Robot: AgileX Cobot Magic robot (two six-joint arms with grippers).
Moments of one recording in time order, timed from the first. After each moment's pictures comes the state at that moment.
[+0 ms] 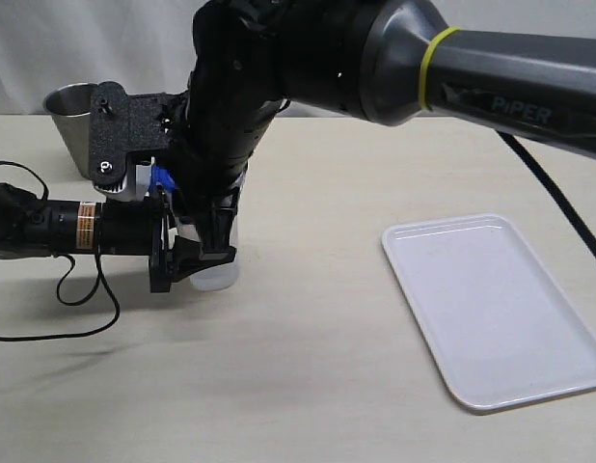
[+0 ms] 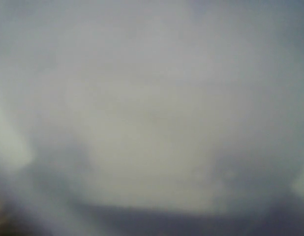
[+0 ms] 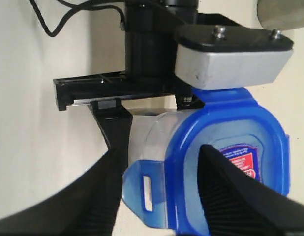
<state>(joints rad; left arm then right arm) -0.07 2.31 -1.09 1.45 -1.21 -0.52 0.82 2.05 -1.76 -0.07 0.90 -0.88</state>
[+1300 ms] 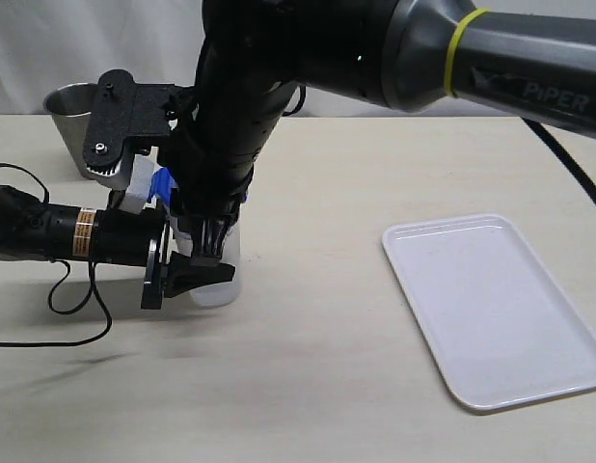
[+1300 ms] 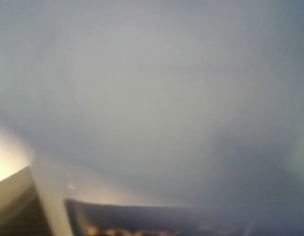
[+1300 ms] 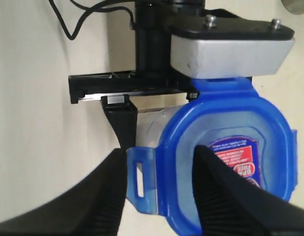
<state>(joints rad) -0.07 2.31 -1.09 1.55 -1.26 -0.49 0.82 1.98 -1.76 0.01 0.97 -0.79</state>
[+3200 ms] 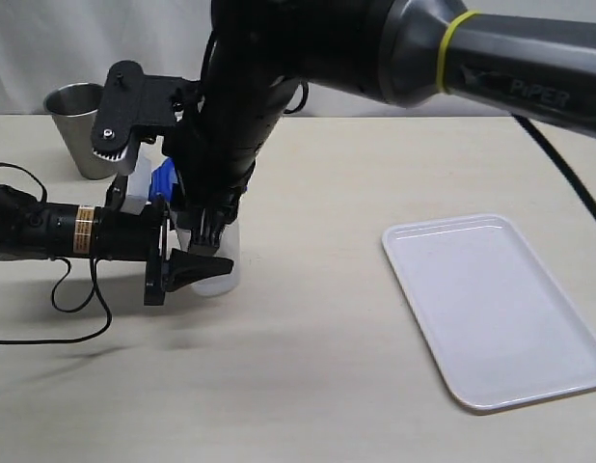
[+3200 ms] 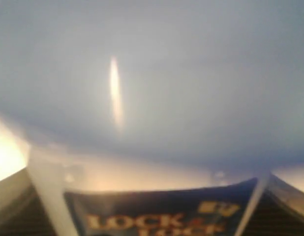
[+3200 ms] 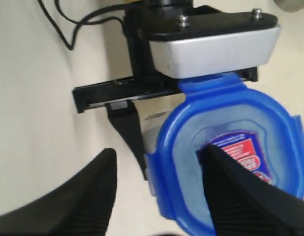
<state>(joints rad) -0.07 2.31 -1.09 1.50 -1.23 -0.39 0.78 2.01 -1.78 0.08 0.97 -0.80</state>
